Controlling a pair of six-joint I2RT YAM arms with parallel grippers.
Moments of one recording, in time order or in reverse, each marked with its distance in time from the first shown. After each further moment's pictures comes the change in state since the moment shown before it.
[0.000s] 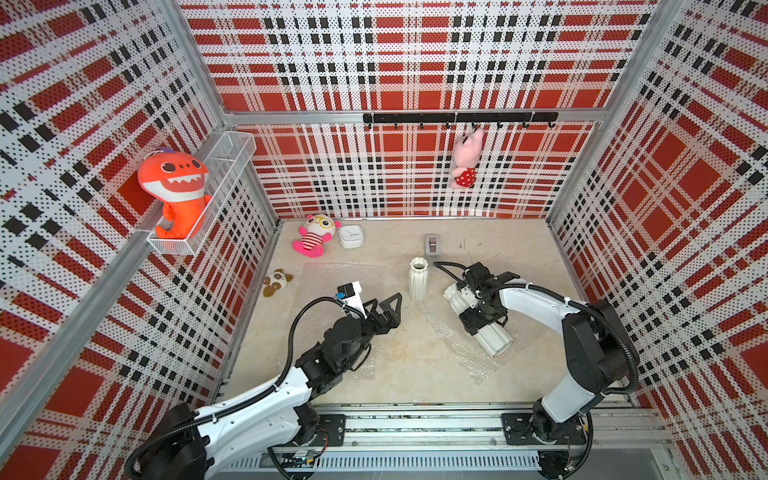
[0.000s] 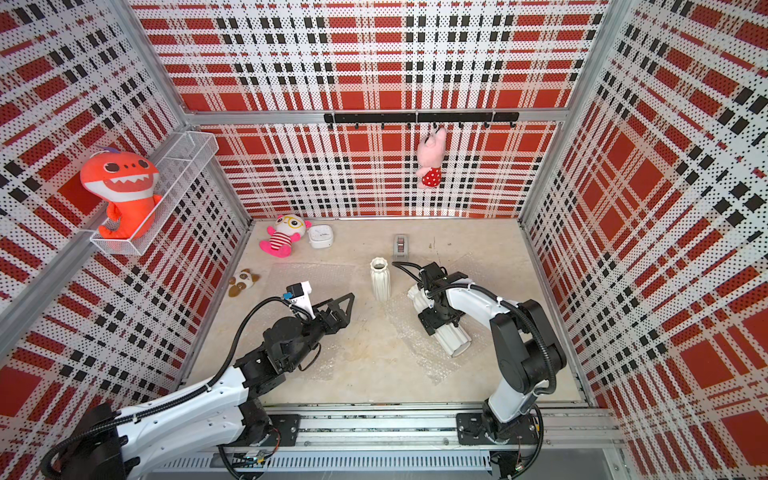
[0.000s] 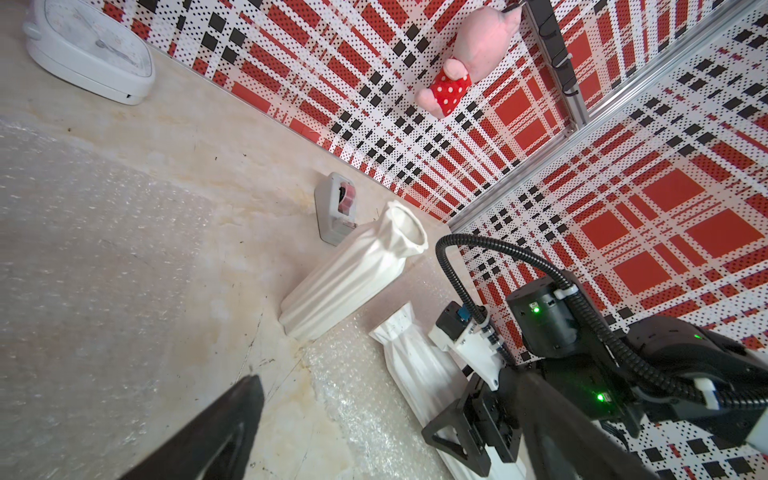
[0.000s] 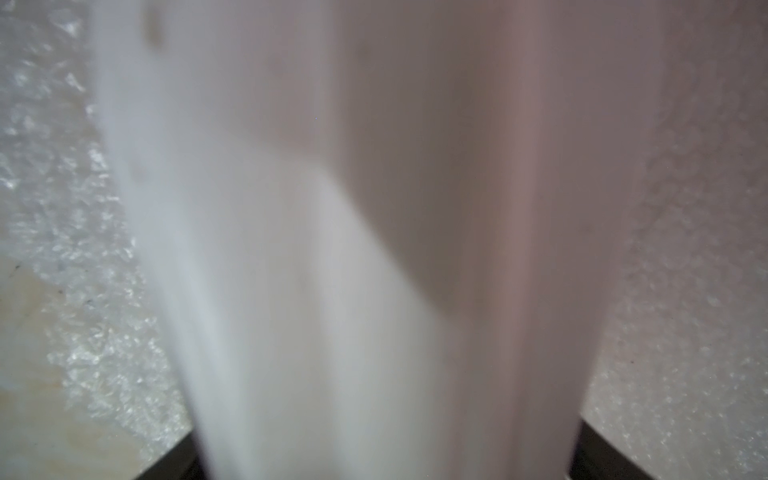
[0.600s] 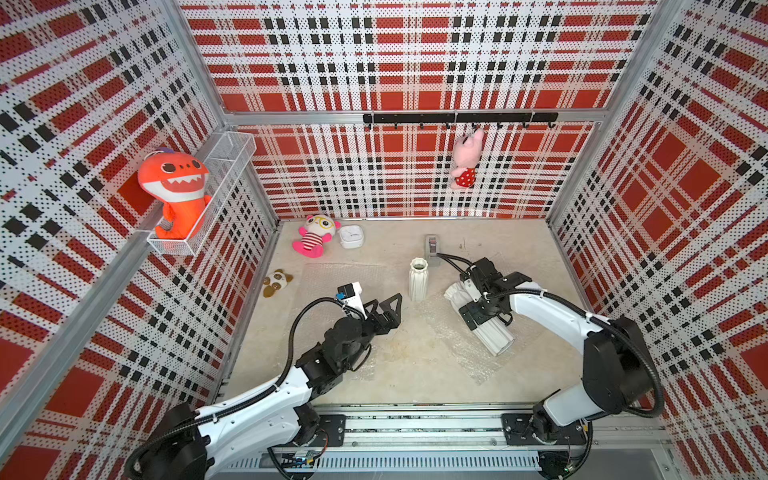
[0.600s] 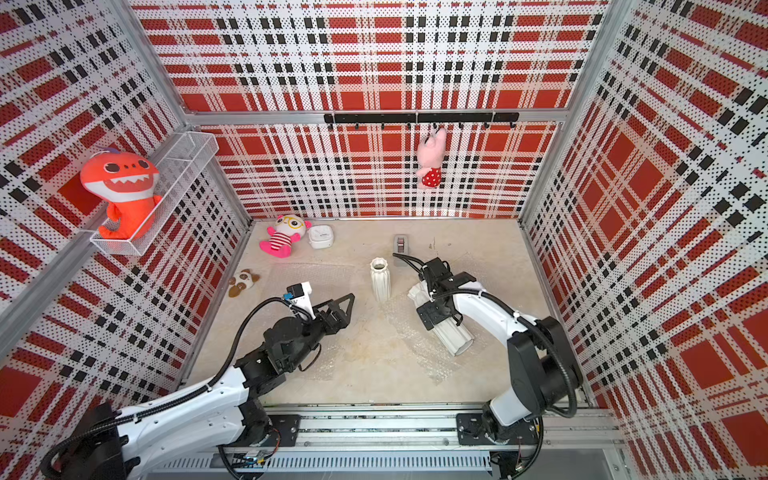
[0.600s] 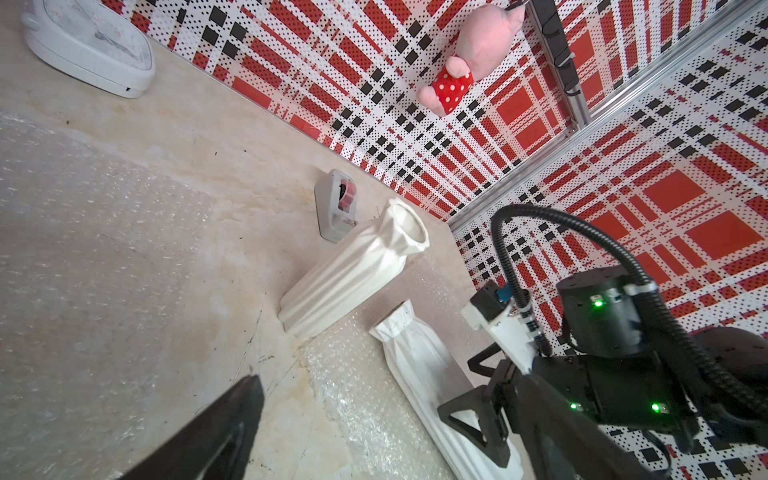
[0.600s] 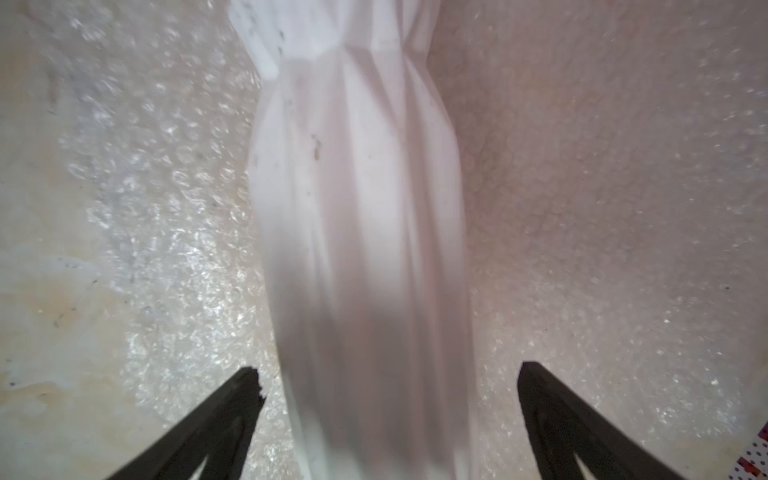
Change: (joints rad) left arm 0.000 0.004 0.000 0.000 0.006 -0.012; right arm 0.023 -0.158 0.000 0.014 0.069 0.031
